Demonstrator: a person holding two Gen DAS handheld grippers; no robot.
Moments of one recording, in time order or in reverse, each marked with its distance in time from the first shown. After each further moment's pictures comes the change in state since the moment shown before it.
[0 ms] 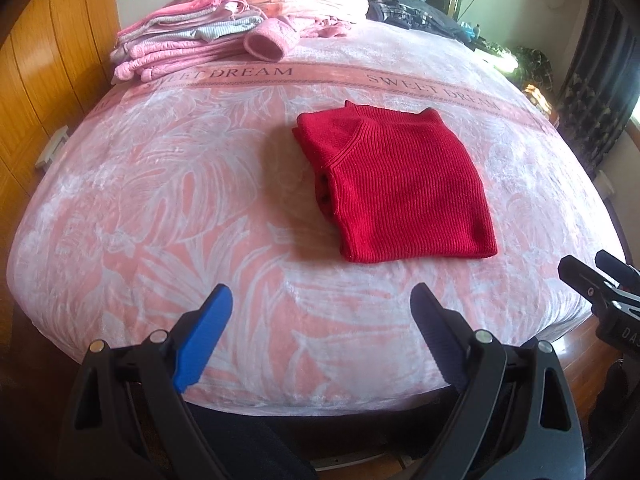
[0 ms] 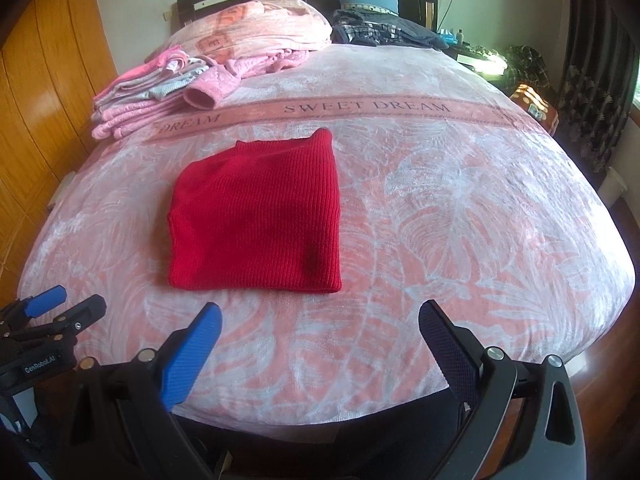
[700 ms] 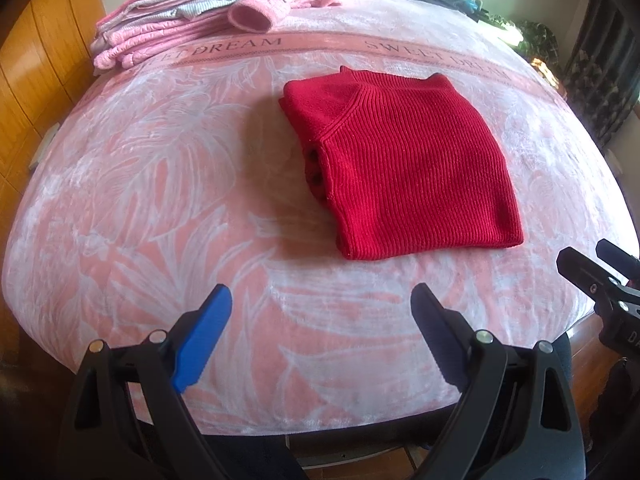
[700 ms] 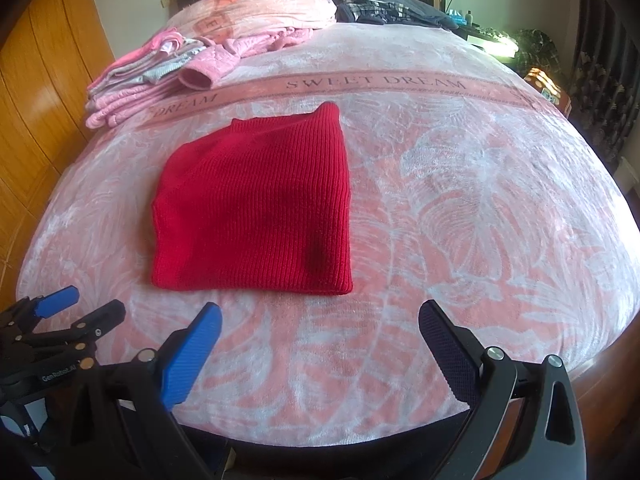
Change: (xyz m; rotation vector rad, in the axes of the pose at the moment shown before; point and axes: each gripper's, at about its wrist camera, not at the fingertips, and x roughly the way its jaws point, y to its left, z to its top) left arm 0.054 -0.011 0.008 0.034 0.096 0.020; right arm 0.049 0.000 0.003 0.011 0.070 0.030
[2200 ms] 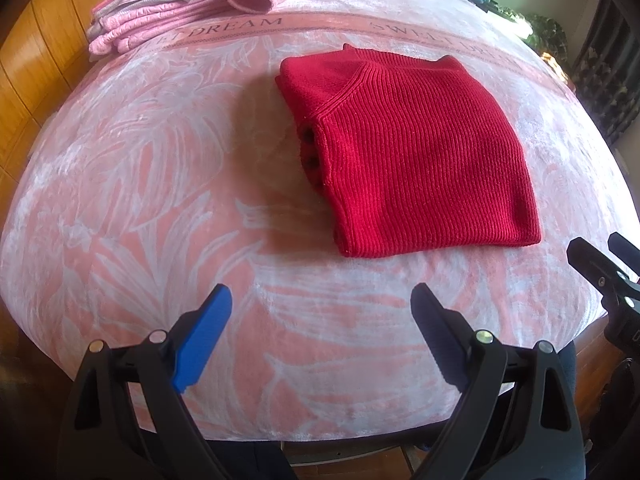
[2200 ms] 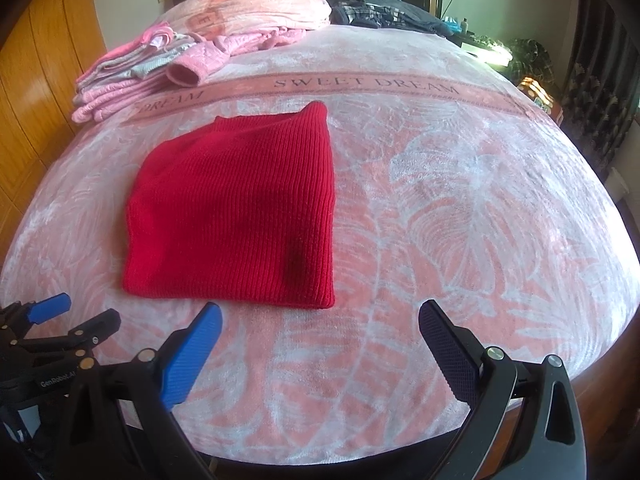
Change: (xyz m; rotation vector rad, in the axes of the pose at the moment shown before) left arm 0.026 -0.001 0.001 -0.018 0.050 0.012; right arm 0.019 -0.007 0.006 -0.022 -0.019 -0.057
